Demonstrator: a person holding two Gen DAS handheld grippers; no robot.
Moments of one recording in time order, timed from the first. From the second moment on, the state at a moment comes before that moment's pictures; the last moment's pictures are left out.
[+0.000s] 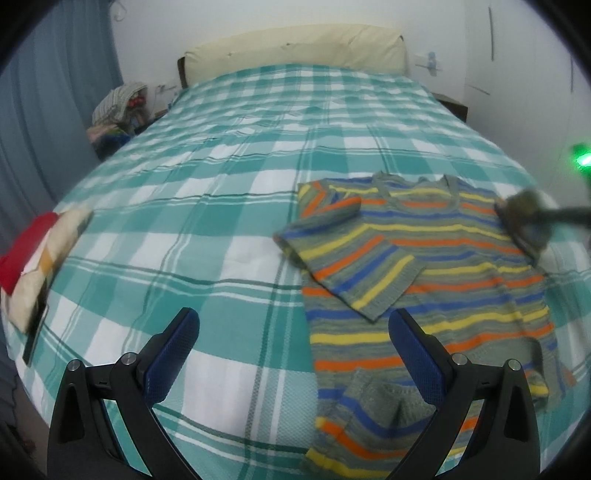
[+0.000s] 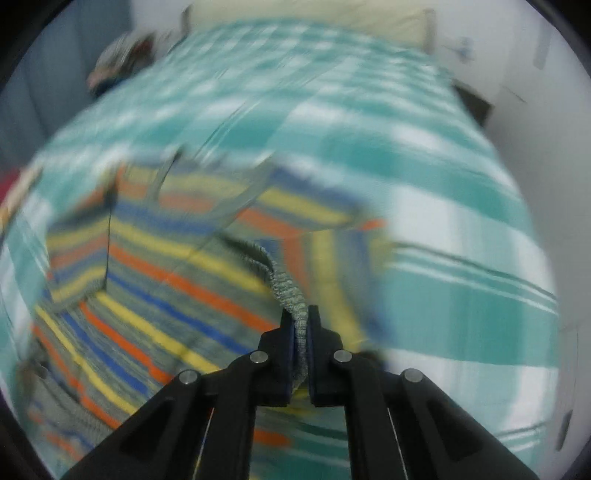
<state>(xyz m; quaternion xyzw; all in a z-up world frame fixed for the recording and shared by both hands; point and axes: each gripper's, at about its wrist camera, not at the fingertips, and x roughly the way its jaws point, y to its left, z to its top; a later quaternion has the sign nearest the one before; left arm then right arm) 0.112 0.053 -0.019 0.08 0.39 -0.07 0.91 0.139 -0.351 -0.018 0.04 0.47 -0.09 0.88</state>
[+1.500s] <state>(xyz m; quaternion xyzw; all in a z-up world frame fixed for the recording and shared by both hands) 0.134 -0.037 -0.026 0.29 0.39 -0.21 0.85 -0.086 -0.554 -0.018 0.33 0.32 -0.34 0.82</state>
